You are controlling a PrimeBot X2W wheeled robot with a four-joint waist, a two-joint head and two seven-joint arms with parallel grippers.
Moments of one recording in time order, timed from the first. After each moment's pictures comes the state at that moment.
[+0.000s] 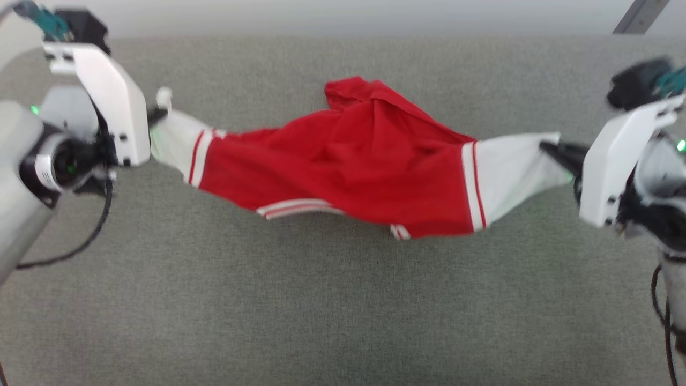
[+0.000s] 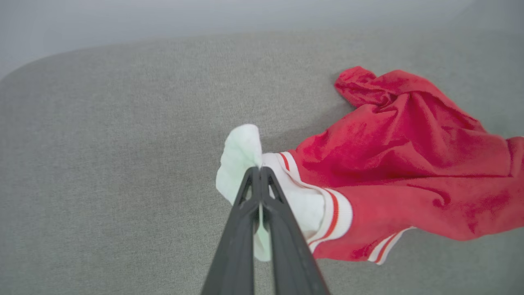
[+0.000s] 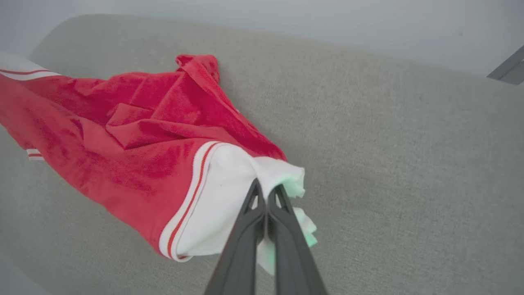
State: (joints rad) left arm -1.14 0.78 -1.08 0.45 -1.35 0.14 0.56; right arm -0.54 -0.34 0.09 0.01 0.58 0.13 0.98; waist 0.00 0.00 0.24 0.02
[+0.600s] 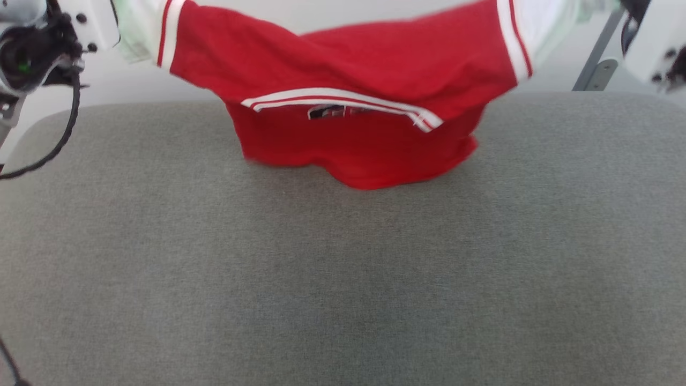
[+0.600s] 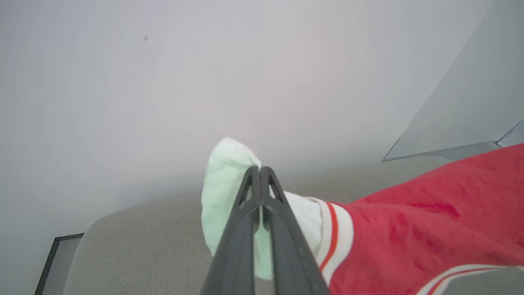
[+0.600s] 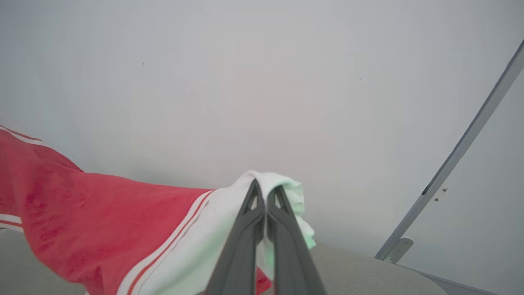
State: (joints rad) left arm -1.35 0.76 -0.99 0.42 -1.28 0.19 0.49; right arm -0.92 -0.37 0.11 0.14 0.58 0.13 0.77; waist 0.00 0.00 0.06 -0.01
